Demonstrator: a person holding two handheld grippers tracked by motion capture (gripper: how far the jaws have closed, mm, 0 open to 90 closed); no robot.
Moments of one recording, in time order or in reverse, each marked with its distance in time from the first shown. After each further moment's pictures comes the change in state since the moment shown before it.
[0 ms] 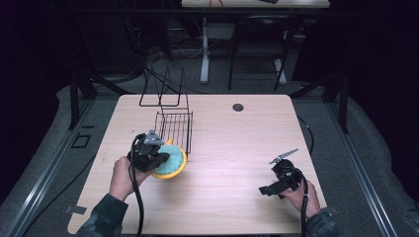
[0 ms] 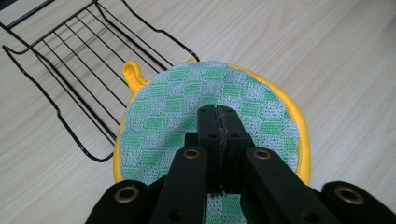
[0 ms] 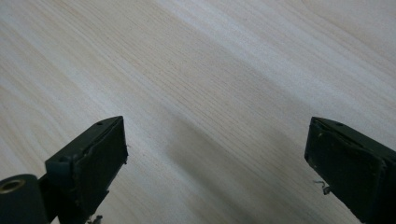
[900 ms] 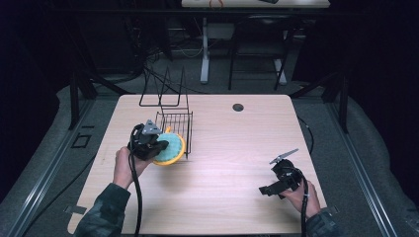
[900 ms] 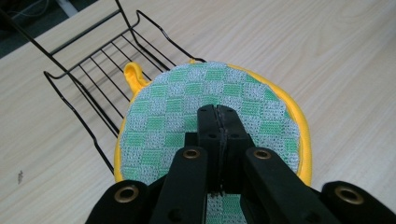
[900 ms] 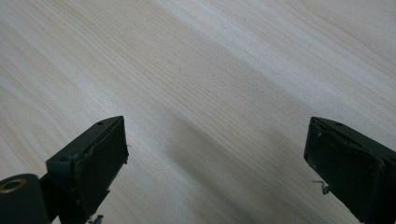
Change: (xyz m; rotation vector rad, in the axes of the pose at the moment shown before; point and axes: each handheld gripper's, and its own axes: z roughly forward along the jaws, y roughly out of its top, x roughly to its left) left arm 0.028 0.009 0.017 -0.088 0.056 -0.014; right arm 0.000 0.000 0.000 0.001 -0.004 -0.011
